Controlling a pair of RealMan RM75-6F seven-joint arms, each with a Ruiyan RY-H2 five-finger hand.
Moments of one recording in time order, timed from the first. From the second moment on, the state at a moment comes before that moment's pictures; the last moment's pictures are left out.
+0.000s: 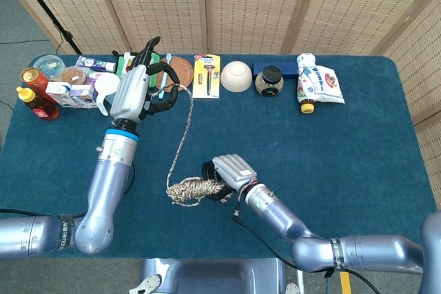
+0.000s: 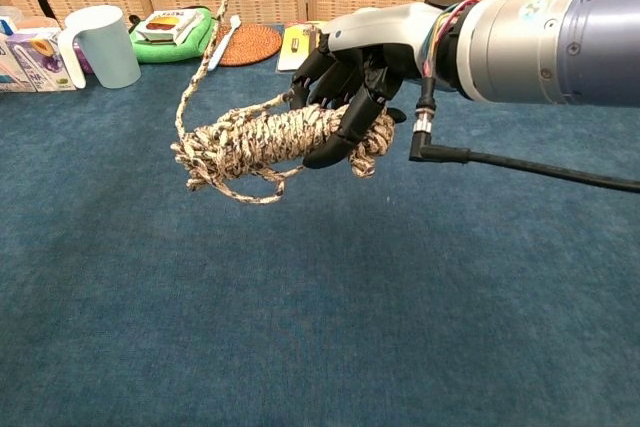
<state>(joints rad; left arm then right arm) -1.05 -1.28 -0.65 -2.03 0.38 1.38 0.34 0.97 -1.44 0.32 -1.91 -0.61 0.82 -0.38</state>
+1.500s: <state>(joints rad) -1.05 -1.45 -0.55 -1.83 0.51 1.43 0.32 1.01 -1.40 0.38 -1.92 -0.55 0.81 -0.13</state>
